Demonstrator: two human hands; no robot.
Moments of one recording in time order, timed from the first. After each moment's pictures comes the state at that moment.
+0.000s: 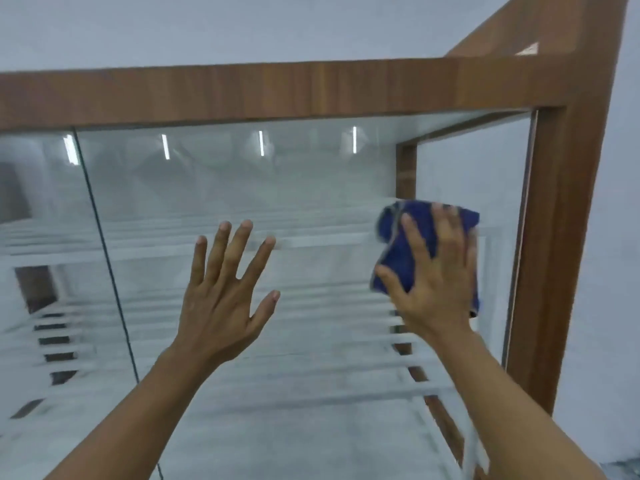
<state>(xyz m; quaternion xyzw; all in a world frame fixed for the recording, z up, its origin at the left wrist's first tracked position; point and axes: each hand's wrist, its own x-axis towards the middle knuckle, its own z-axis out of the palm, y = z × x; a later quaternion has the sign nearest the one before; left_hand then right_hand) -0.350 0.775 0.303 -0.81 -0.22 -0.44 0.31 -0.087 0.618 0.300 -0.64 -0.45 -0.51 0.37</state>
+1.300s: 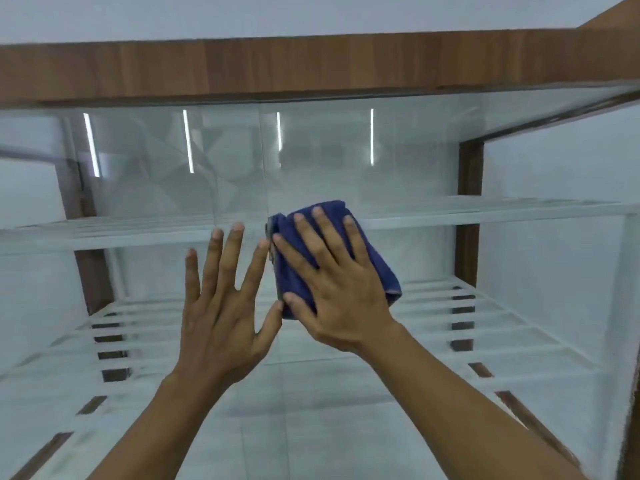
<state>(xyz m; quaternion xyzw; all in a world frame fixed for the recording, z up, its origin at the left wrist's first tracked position) -0.508 0.860 0.271 -0.78 -0.25 -0.49 0.31 -0.338 0.774 0.296 -0.54 -0.60 -0.54 0.21</state>
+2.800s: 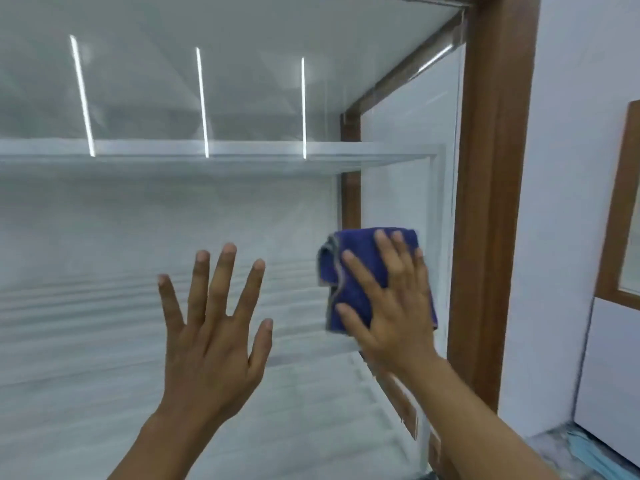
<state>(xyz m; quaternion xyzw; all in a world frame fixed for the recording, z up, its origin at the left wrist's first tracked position) -0.273 0.725 0.161 -0.79 -0.25 -0.48 0.28 -0.059 0.603 0.162 -0.60 -0.50 -0.52 0.34</state>
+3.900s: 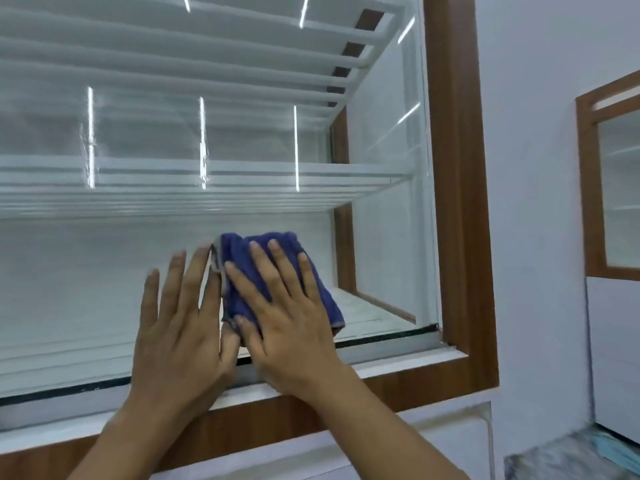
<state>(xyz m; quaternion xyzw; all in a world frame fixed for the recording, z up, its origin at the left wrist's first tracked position) -0.305 0.740 -0.101 -0.77 -0.23 -0.53 0.29 -0.165 0.659 -0.096 -0.58 -0.57 -0.50 0.30</state>
